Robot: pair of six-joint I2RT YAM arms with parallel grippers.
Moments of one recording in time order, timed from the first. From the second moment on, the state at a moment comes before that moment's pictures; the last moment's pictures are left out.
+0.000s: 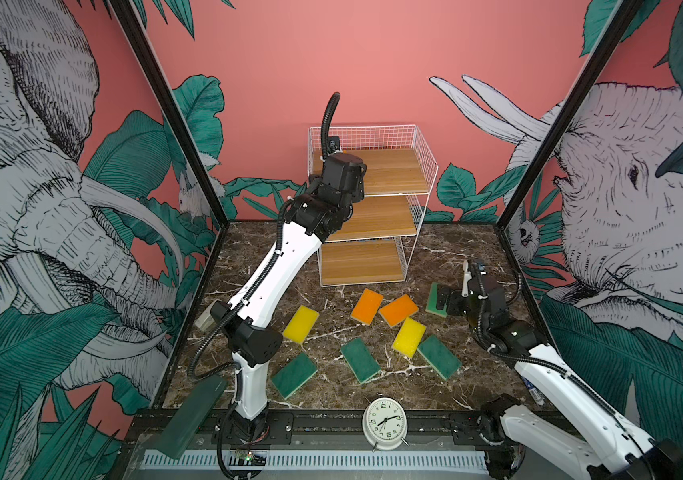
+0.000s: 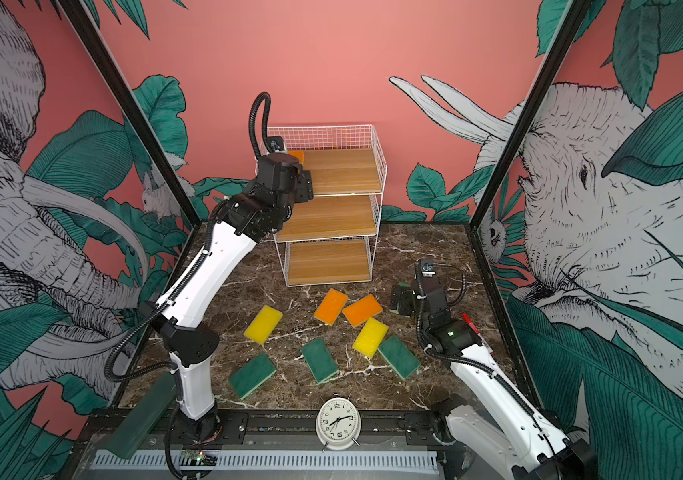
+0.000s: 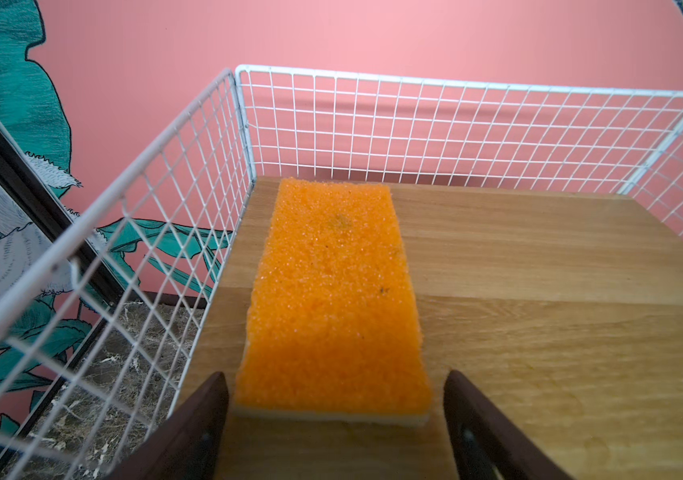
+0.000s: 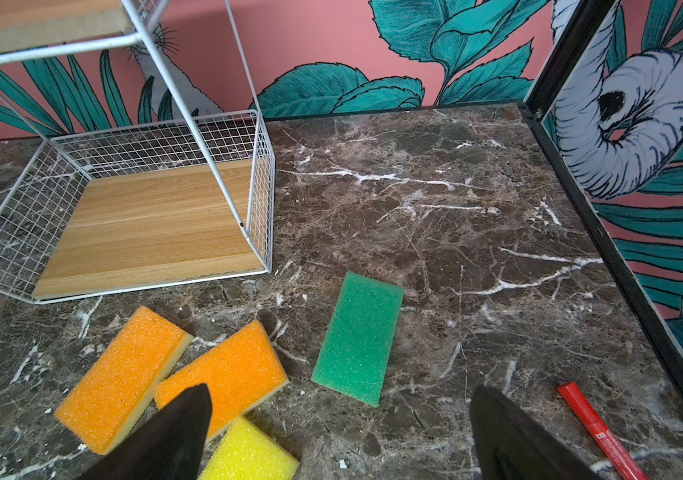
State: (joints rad) left arm -0.66 1.93 2.37 -0.78 -0.64 -0.30; right arm 0.43 0.90 0.73 -0.39 0.33 0.28
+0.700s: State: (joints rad) left arm -0.66 1.93 2.37 -0.78 -0.65 -0.31; right arm 0.43 0.90 0.73 -0.39 0.33 0.28
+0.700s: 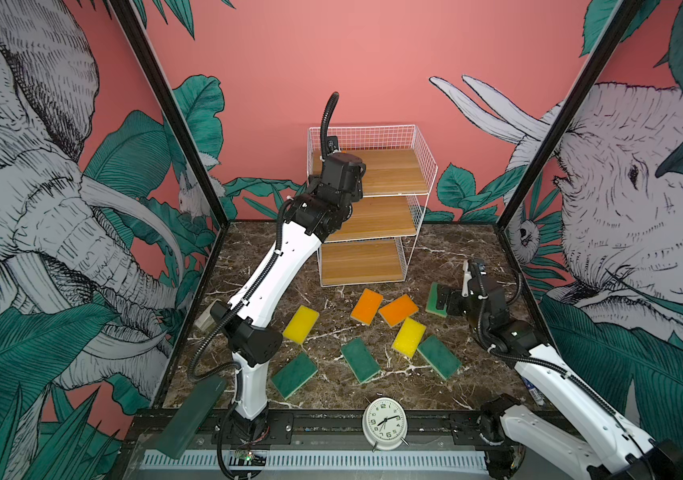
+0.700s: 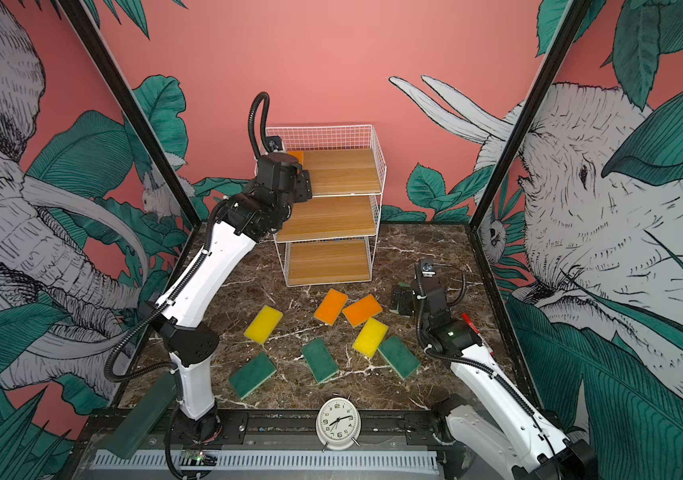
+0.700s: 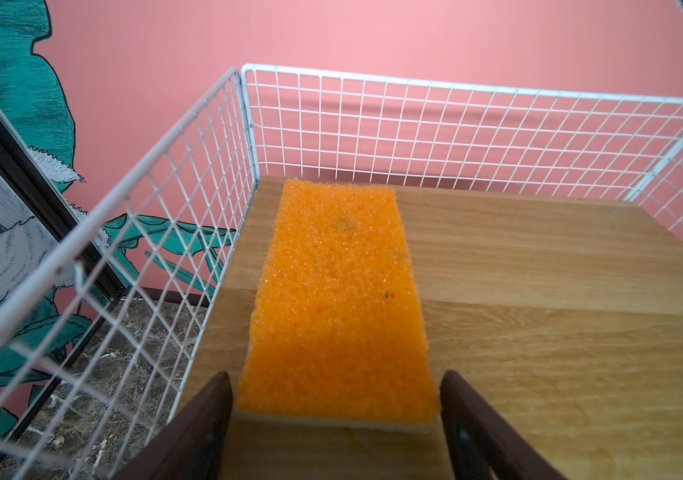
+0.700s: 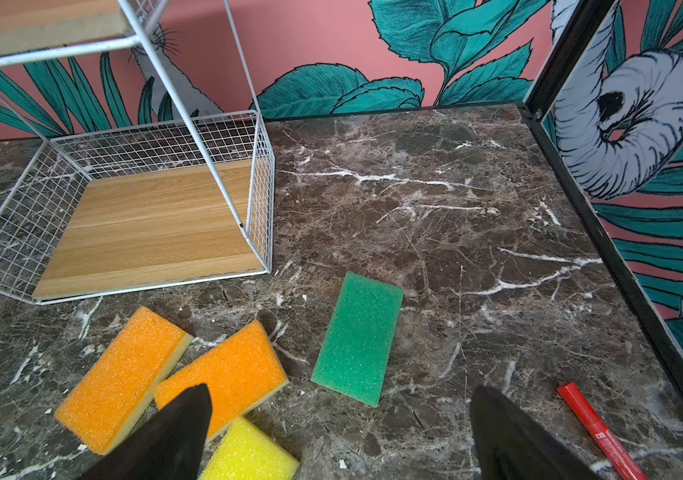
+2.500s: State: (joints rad) left arm -0.75 1.73 2.18 -0.76 -0.61 -0.27; right arm 0.43 0.86 0.72 -0.41 0.31 0.29
